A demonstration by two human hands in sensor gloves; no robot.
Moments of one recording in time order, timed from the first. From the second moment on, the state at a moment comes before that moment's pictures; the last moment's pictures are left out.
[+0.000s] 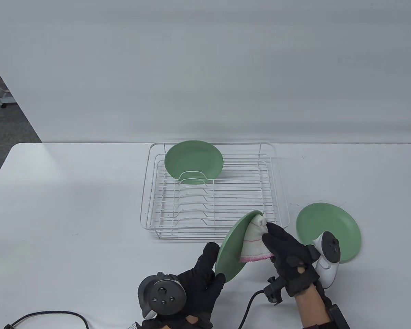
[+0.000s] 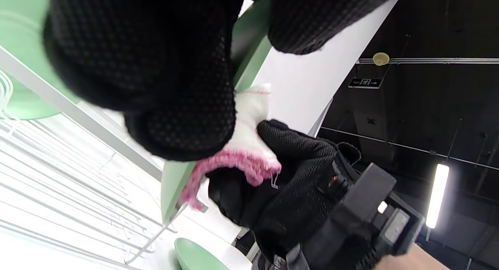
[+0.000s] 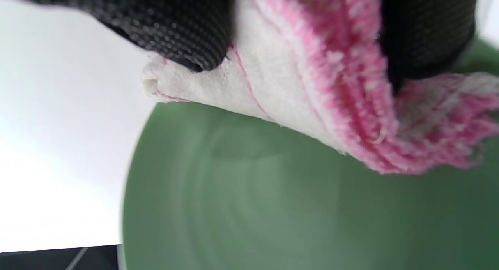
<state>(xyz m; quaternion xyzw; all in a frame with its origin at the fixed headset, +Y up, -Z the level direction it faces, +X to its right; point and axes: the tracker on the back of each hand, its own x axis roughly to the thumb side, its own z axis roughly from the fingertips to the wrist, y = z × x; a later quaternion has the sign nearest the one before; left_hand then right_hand) -0.092 -0.677 -0.223 0.13 -0.30 0.41 0.85 0.196 -0.709 -0.304 0.08 0.04 0.61 0.79</state>
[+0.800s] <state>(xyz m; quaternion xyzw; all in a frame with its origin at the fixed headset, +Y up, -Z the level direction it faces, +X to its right) -0.097 -0.677 -0.225 0.14 -0.28 0.44 0.84 0.137 -0.694 -0.290 0.22 0.21 0.63 0.71</state>
